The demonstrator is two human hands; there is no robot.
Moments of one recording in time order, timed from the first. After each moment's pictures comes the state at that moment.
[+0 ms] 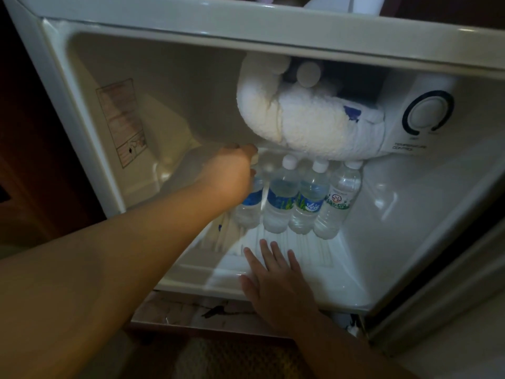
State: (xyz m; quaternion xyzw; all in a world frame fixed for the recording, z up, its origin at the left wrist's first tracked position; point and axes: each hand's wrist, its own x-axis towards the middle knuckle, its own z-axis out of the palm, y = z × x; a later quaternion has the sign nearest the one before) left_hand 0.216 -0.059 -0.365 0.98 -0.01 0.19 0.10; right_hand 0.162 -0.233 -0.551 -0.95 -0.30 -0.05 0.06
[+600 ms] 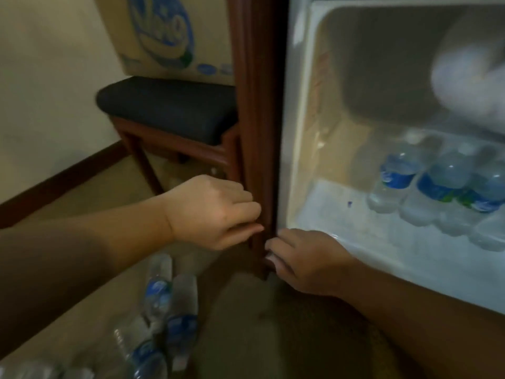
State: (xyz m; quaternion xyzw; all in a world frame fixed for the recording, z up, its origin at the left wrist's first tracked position) left_hand -0.051 0.112 -0.366 0.94 -0.25 0.19 -0.11; right_hand 0.082 -0.092 -0.481 -0.74 -0.66 -0.04 0.10
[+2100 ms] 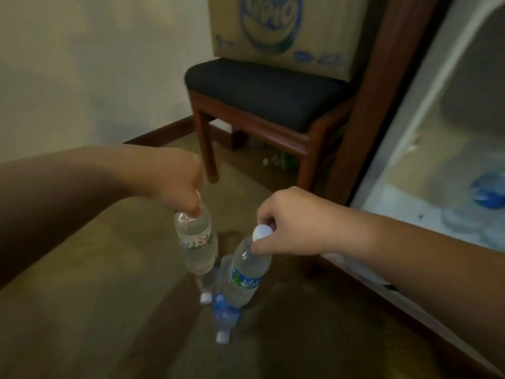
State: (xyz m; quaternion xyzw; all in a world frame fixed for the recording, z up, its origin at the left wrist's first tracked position) left_hand -0.169 0.202 -0.322 0.94 0.27 -0.22 -0.01; right_hand -0.023 0.026 -0.369 -0.75 -0.62 0.20 0.08
